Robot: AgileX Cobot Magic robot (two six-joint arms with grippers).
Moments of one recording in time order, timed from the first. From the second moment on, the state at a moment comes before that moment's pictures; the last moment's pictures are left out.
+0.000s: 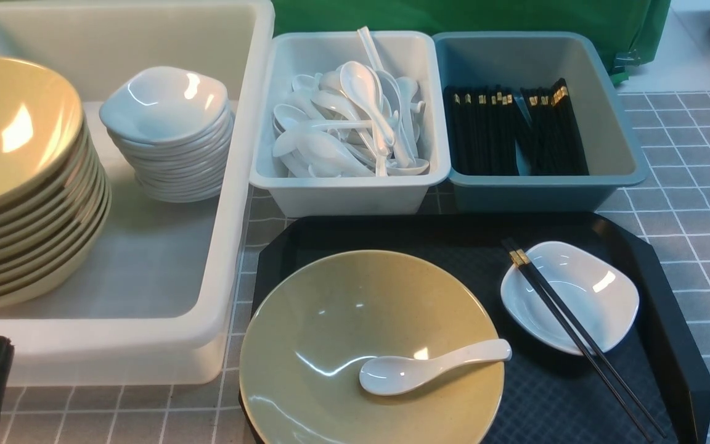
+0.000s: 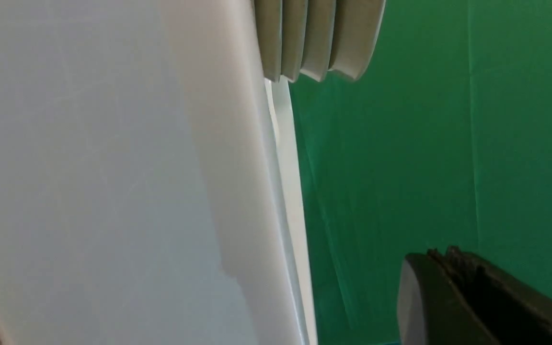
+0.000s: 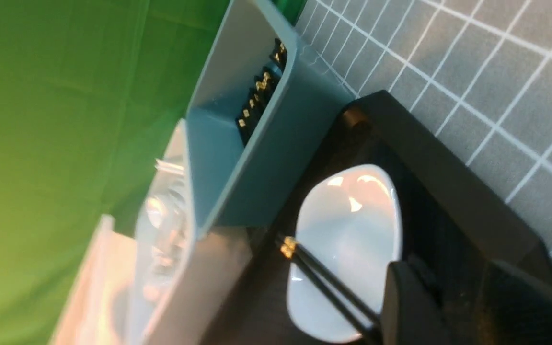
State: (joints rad) right arm 0.02 -0.01 0.03 0.14 0.32 0.98; left arm 0.00 -0.01 0.03 -0.91 0.09 -0.52
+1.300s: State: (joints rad) right arm 0.34 1.44 -1.11 0.02 1.04 -0.25; left arm -0.60 1.27 -1.22 -0.11 1.15 0.25
